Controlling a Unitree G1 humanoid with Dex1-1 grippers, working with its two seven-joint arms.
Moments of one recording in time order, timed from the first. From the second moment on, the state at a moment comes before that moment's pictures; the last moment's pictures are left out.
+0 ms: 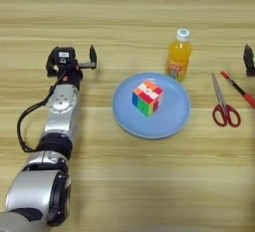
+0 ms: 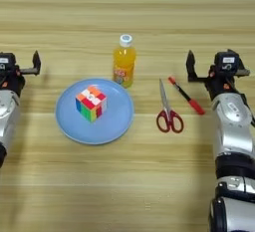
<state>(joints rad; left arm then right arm) -0.56 0.14 0.15 0.86 -0.07 -0.41 0.01 -0.42 -0.35 -0.27 0.58 0.14 -0.25 0.17</state>
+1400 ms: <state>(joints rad) -0.21 0.13 -0.21 0.28 -0.11 -0.11 -0.51 -0.51 -0.32 -0.23 0.82 0.10 -0.36 0.05</state>
